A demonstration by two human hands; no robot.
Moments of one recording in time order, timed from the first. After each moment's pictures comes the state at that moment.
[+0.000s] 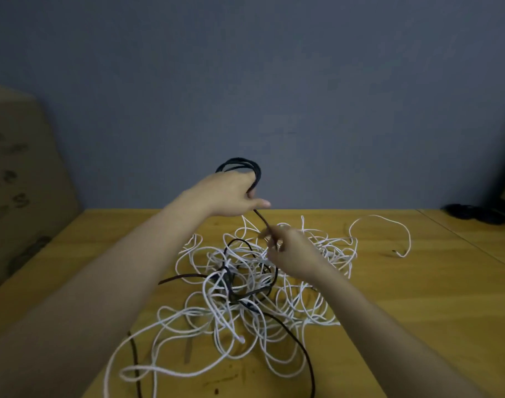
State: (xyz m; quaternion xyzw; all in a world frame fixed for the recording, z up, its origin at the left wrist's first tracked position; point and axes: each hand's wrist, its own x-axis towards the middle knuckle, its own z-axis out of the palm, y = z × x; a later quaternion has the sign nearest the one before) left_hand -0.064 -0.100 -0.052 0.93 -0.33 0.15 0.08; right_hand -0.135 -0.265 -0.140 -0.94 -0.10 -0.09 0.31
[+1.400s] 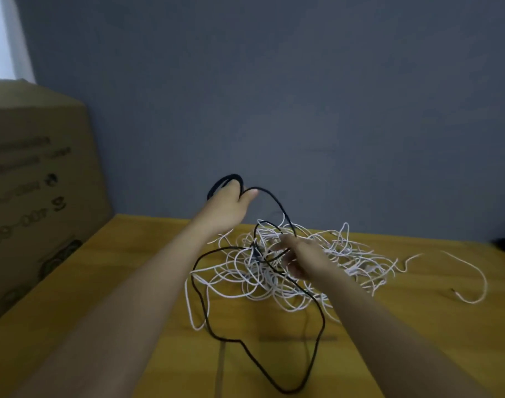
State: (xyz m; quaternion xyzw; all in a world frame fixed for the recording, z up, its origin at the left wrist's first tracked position) left_hand -0.024 -0.039 -0.081 0.91 -0.16 0.15 0.35; right_hand -0.048 -0.233 -0.153 -0.77 0.07 0.02 0.63
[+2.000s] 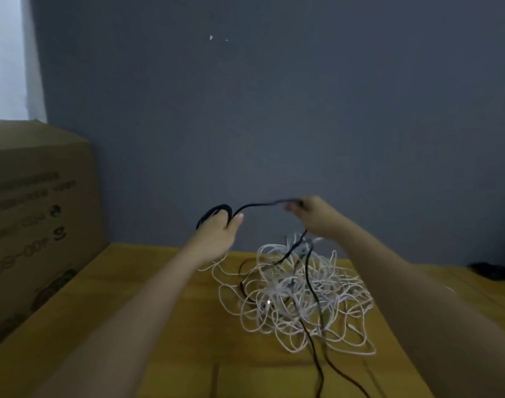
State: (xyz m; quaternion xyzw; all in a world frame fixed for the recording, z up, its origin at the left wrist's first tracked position) left_hand -0.060 -0.027 -0.062 0.90 -0.18 0.14 0.38; right_hand -0.048 -0.249 -0.011 -0.95 -0.10 -0.16 0.25
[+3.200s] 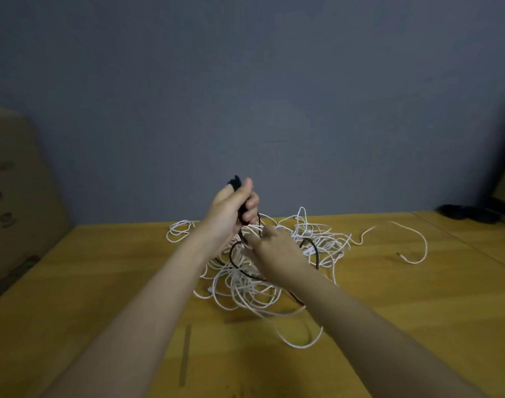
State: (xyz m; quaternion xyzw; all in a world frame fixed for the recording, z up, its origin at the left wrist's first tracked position) left_hand -0.098 -0.124 -0.083 0.55 -0.28 -0.05 0.78; right_hand -0.111 -0.251 -0.150 -0.95 -0.18 -0.25 -0.02
